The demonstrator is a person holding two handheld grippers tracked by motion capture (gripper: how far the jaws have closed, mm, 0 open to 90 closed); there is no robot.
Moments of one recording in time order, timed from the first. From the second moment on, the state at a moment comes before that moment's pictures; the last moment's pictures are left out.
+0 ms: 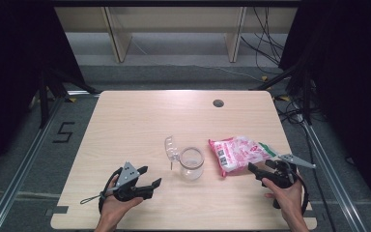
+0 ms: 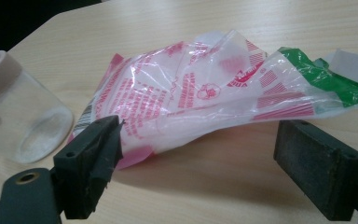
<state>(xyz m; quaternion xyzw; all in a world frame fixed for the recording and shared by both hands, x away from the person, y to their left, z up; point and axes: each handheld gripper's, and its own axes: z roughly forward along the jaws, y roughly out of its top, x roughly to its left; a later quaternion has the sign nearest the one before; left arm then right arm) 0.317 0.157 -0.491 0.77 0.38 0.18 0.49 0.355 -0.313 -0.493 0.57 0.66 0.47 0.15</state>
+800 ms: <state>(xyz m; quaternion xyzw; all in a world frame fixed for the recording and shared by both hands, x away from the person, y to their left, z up) 0.317 0.156 -0.493 0.77 0.38 0.18 0.48 0.388 -0.300 -0.500 0.59 0.64 0.46 0.17</state>
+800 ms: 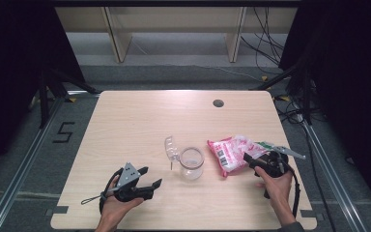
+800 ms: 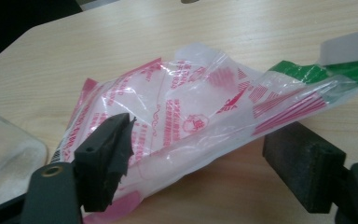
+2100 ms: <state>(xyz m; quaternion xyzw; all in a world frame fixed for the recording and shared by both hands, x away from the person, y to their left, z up) 0.318 0.157 -0.493 0.77 0.37 0.18 0.48 0.404 -0.290 -0.502 0.55 0.69 0.44 0.20</state>
